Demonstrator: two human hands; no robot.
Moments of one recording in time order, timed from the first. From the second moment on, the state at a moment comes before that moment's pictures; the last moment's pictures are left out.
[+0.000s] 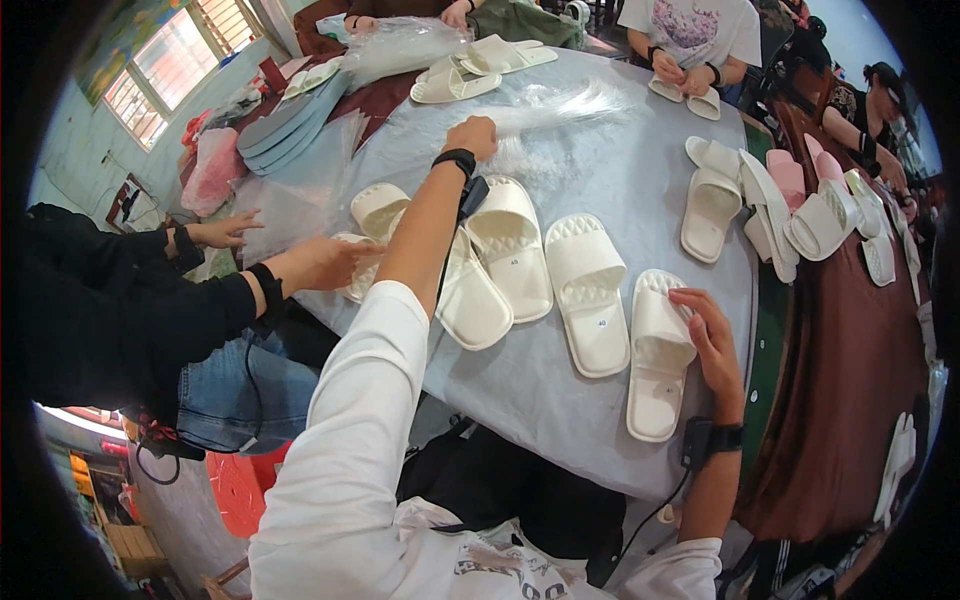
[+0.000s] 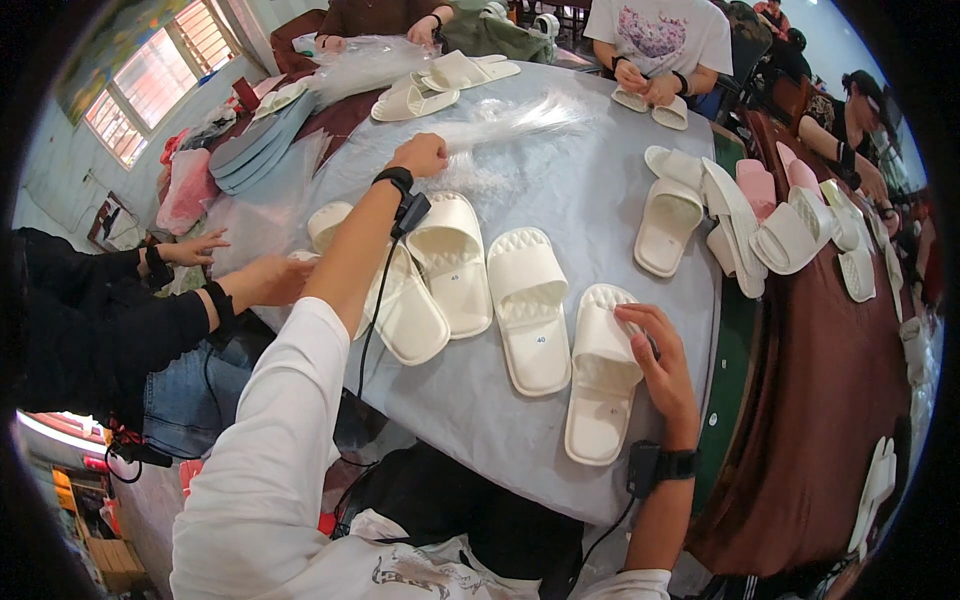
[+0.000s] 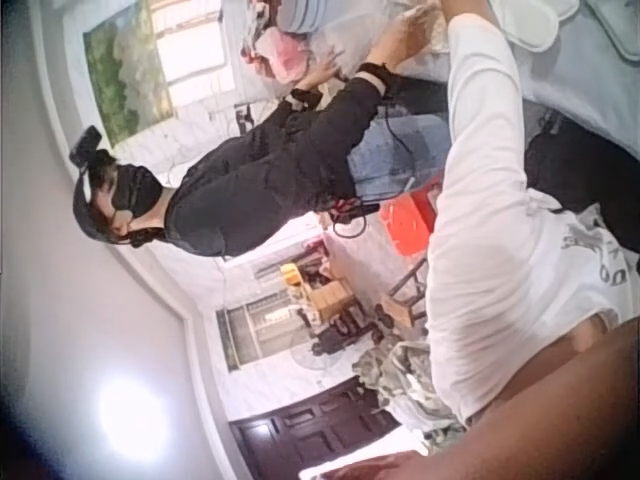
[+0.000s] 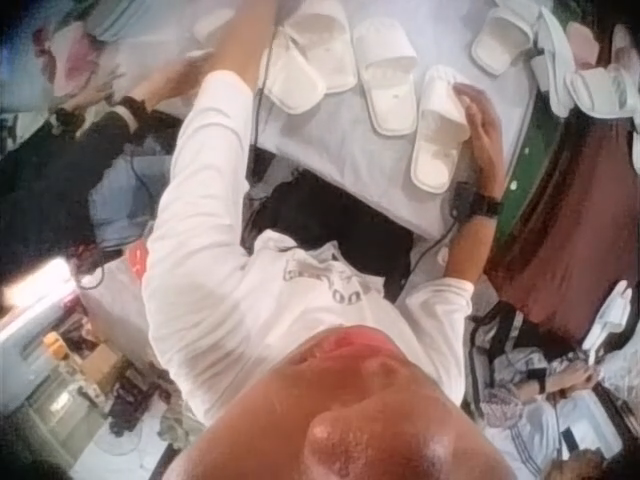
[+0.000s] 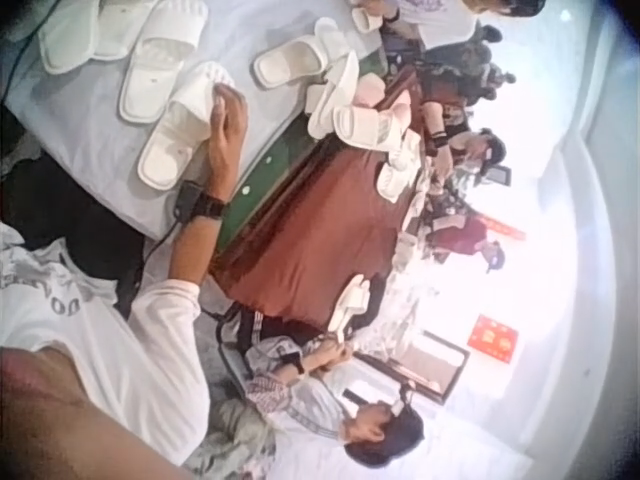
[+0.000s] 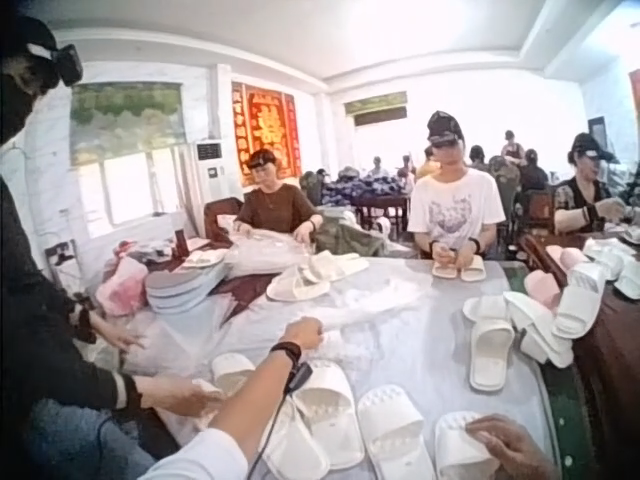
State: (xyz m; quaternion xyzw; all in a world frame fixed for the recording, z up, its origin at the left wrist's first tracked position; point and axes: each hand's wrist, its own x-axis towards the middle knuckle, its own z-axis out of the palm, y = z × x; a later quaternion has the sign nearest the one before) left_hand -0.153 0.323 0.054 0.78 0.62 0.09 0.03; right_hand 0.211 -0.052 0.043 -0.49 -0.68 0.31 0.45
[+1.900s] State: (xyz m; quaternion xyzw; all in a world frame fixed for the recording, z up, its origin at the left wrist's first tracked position) left_hand -0.012 -0.080 0.079 0.92 0.28 0.25 0.12; right_hand 0.285 -0.029 0.005 -0.15 -0.25 0.51 0.81
